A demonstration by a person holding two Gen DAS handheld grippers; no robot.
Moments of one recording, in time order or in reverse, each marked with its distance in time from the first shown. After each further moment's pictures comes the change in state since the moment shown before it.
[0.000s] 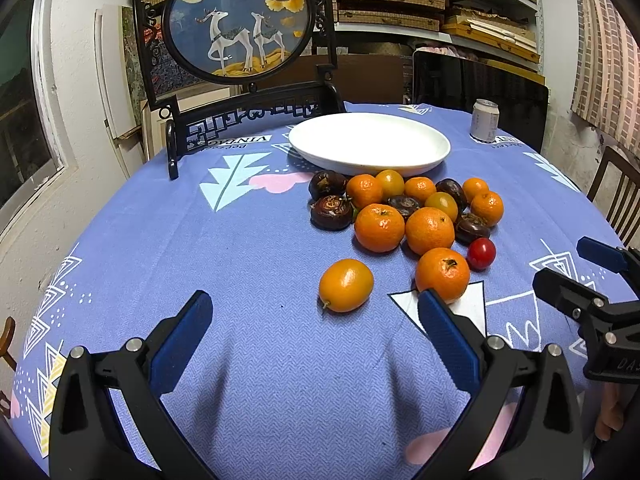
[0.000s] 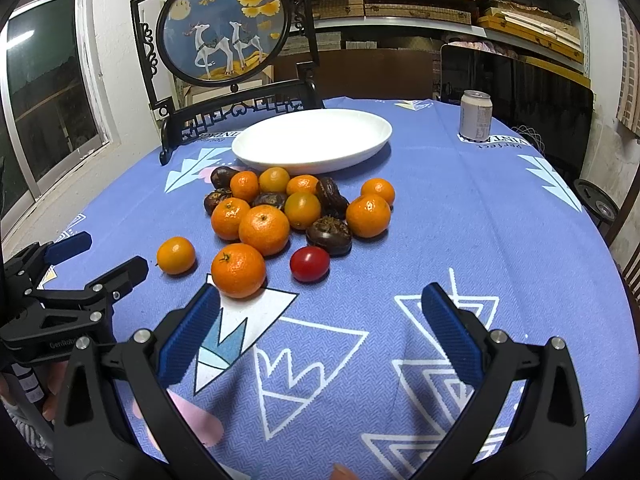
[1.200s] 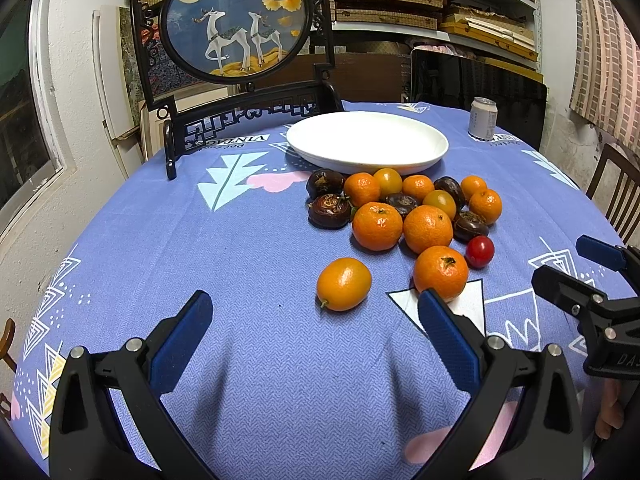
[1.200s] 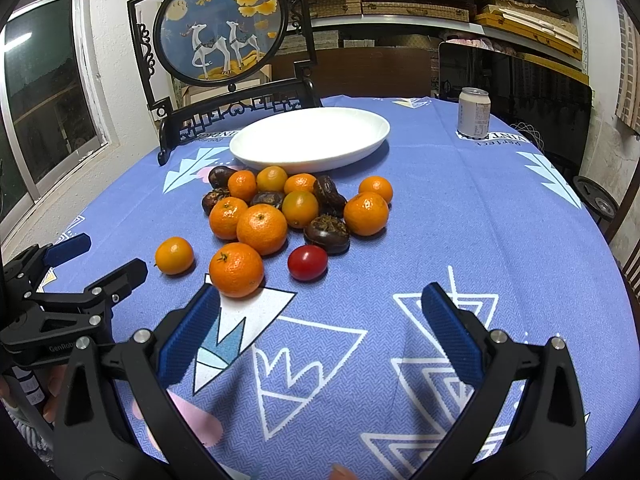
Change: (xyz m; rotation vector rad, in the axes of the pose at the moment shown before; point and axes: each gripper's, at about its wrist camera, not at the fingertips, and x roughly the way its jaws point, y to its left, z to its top) left arm 0.000 -0.001 0.000 0.002 0.003 -0.002; right arm 0.001 -0.003 -0.001 0.009 0.005 0.003
